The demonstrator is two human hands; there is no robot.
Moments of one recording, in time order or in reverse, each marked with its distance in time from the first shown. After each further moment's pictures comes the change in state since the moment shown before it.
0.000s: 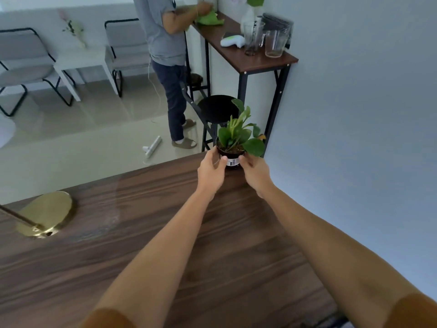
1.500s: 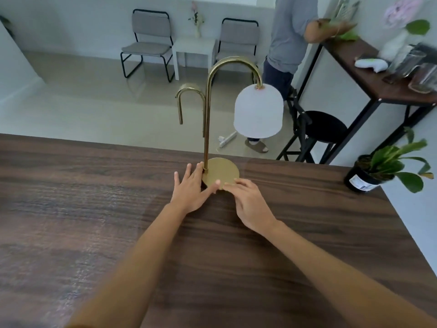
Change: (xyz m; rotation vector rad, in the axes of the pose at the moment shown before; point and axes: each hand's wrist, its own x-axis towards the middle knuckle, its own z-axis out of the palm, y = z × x) left_hand -0.095 -0.104 -0.356 0.924 0.097 -0.150; right_hand -0.144 -0.090 0.261 -0.502 -0.423 -0.910
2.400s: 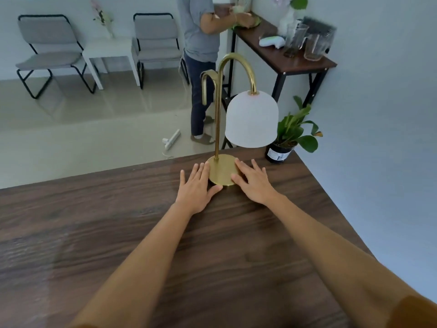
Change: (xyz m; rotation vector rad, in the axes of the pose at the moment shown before) left_hand 0.024 0.172 0.074 0.160 -0.154 0.410; right_hand -0.068 0.150 -0.097 0.014 -0.120 0.648
